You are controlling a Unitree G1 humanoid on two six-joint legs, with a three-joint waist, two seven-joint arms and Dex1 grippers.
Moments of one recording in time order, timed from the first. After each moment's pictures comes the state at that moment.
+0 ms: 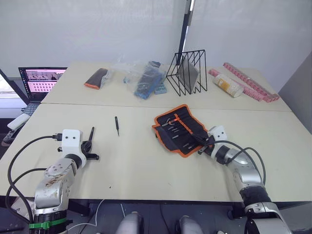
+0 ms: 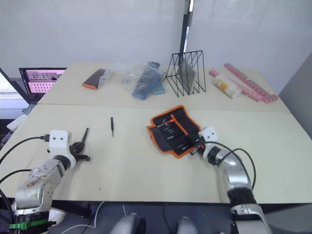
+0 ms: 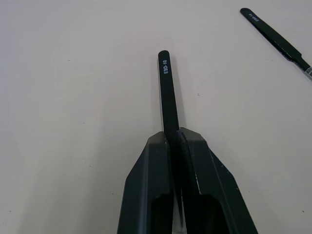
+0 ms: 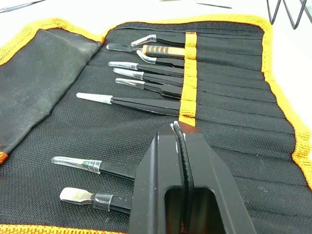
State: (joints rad) left arm -0.13 0.42 0.31 -0.22 -0.24 0.72 -0.23; right arm -0.42 -0.40 -0.02 0.47 0.20 -0.06 0.74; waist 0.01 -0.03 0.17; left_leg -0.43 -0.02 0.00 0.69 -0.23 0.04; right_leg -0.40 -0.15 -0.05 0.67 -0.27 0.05
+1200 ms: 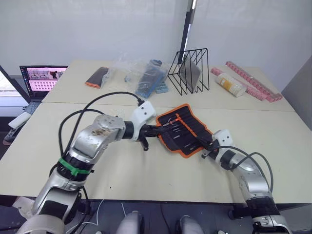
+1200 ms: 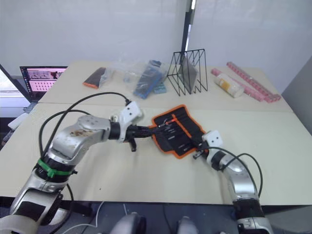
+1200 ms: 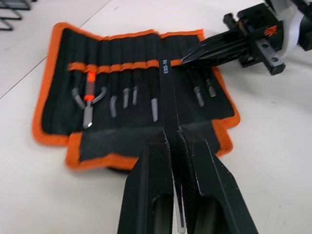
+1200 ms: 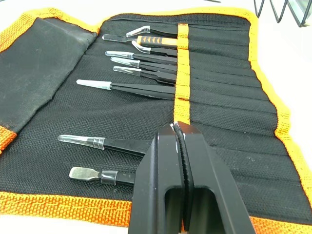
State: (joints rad) left arm -0.79 0.51 -0.35 -0.12 -0.32 0.86 -0.81; right arm -0.28 -0.43 -0.05 0.24 0.20 0.03 0.67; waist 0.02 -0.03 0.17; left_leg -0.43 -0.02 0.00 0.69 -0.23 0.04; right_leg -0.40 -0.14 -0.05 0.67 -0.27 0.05
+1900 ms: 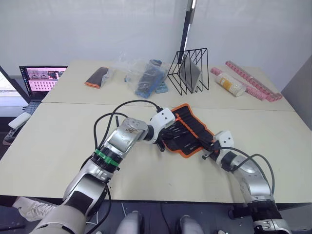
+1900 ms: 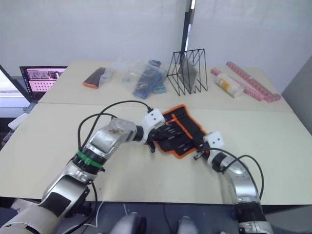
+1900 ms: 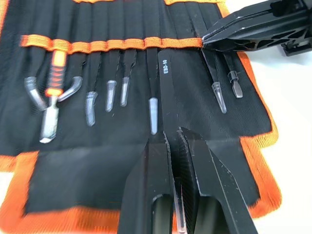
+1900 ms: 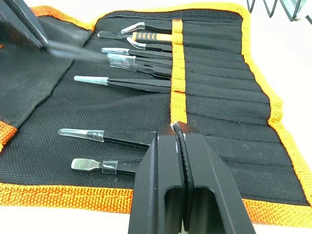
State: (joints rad) left arm -0.88 0.27 -0.44 0.24 -0.15 0.78 -0.78; right arm -0.25 -0.42 -0.05 0.20 0.21 0.06 0.64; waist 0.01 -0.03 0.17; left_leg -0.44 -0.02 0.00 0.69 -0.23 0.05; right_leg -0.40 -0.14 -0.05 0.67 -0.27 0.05
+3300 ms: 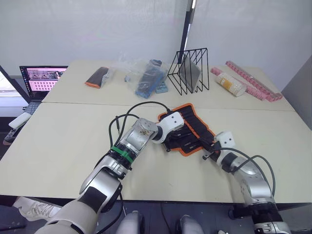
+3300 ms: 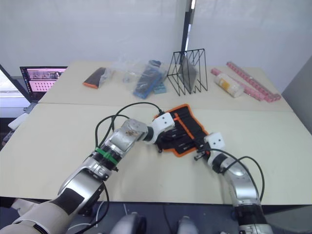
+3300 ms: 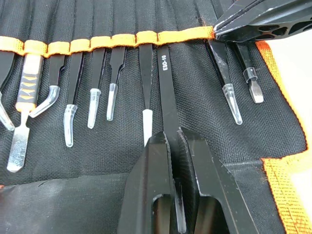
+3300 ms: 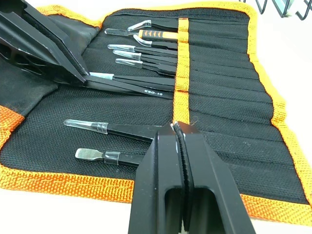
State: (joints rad) left arm -0.95 0.14 -0.43 0.51 0.04 0.57 -0.83; right arm -0.23 -0.42 -0.05 0.17 0.21 0.08 0.61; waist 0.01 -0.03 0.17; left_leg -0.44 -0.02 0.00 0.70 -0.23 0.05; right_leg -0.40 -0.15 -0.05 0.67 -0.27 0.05
